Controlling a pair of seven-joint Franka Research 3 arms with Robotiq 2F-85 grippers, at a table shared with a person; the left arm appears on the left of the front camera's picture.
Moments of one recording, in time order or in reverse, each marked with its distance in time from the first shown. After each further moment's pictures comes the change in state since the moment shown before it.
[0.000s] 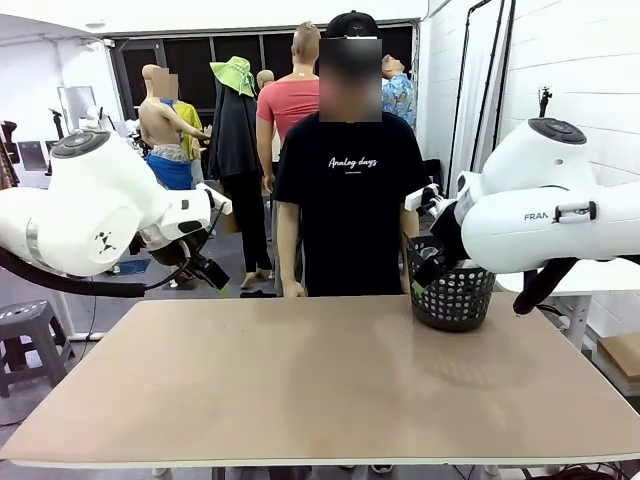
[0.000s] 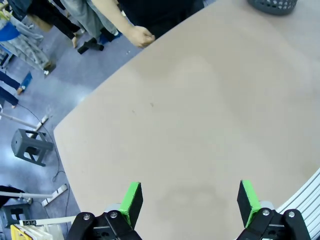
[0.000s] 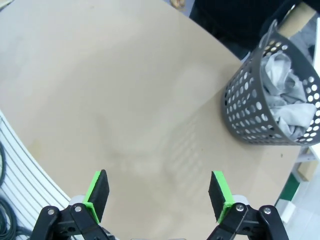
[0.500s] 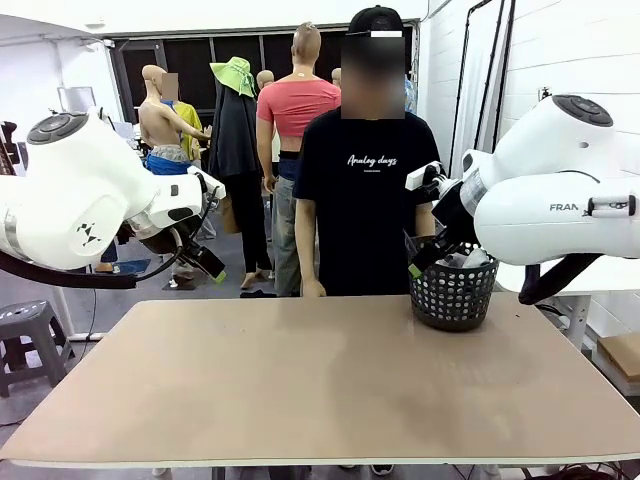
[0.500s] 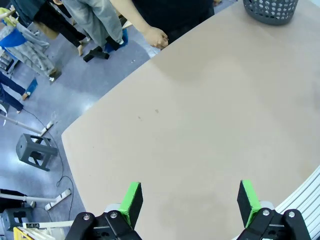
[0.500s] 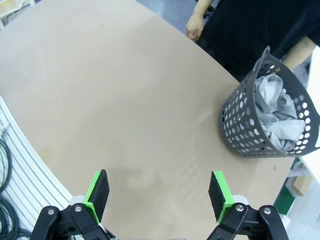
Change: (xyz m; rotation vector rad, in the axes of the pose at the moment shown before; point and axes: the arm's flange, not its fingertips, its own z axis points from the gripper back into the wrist) left arm 0.001 -0.002 0.025 0.015 -0.037 -0.005; right arm 0.007 0.013 0.035 0.004 -0.082 0.037
